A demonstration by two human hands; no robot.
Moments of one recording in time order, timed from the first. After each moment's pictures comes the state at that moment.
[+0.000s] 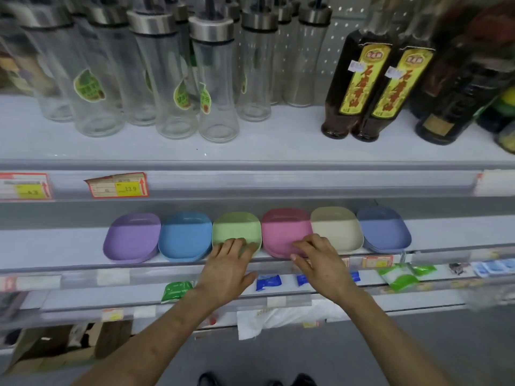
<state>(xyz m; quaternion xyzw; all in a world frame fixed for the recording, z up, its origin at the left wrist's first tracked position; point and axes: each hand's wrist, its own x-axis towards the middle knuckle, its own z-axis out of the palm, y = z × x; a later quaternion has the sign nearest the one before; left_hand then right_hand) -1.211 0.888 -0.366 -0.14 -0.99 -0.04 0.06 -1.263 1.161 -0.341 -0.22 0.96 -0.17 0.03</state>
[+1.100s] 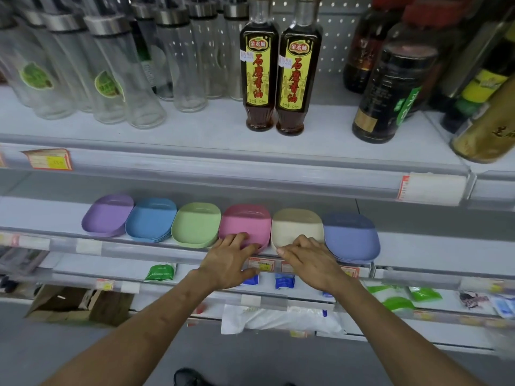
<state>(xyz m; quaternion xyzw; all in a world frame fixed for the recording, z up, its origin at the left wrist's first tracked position) -1.245 1.029 -0.359 -0.07 -1.00 0.00 -0.06 -1.329 1.278 -0.345 -0.31 0.93 -0.12 0.18</state>
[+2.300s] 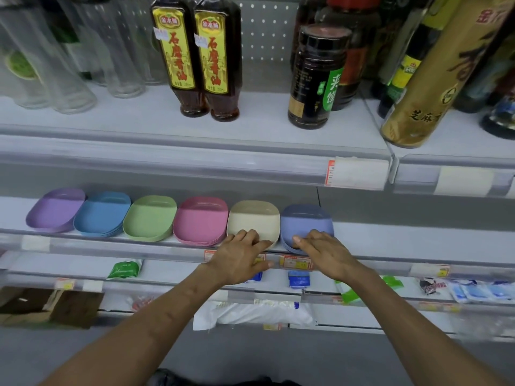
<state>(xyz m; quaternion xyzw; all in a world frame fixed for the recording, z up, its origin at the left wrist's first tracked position) -1.286 1.157 -0.365 -0.12 -0.99 -0.05 -0.05 -1.365 1.412 -0.340 -0.21 0.93 -0.21 0.21</state>
